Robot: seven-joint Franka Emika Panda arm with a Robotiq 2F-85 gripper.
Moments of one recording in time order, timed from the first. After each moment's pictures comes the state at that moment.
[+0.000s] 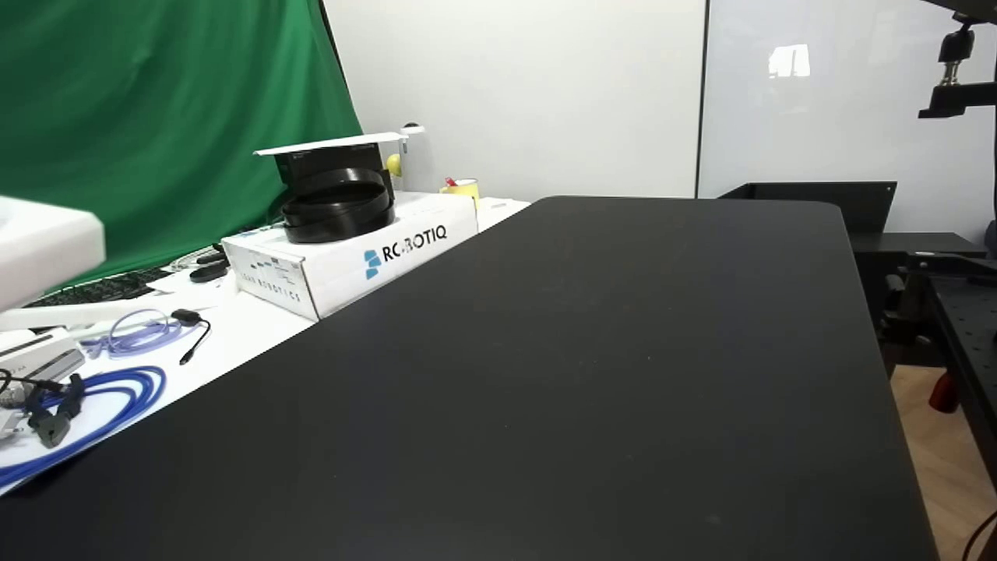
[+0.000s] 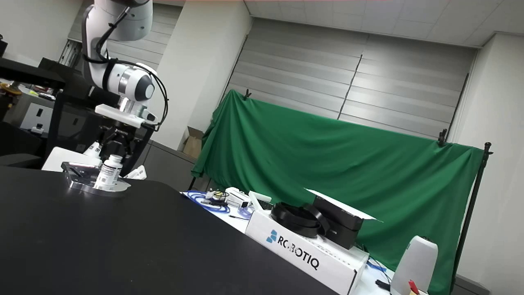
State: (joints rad) arm 0.61 0.85 0.18 -1.29 -0.16 2.21 0.06
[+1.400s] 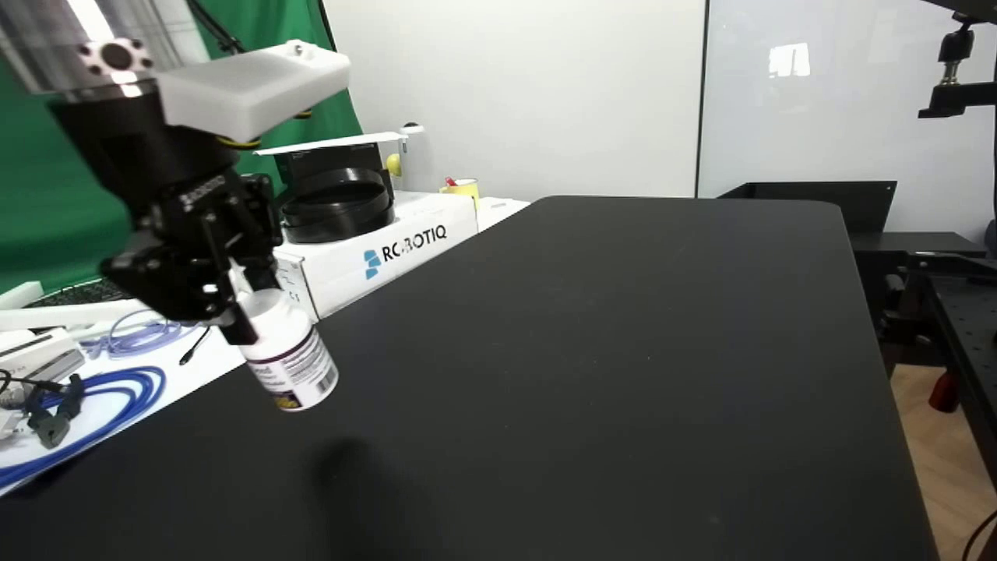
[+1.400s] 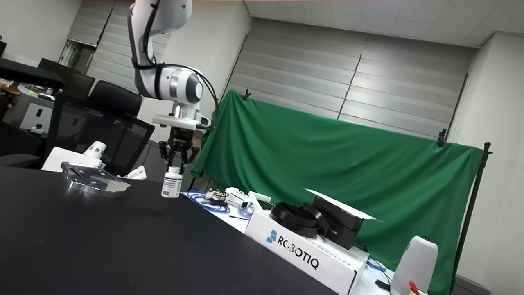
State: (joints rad) arm 0.47 0.65 -0.01 -1.51 -0.22 2.25 0.09
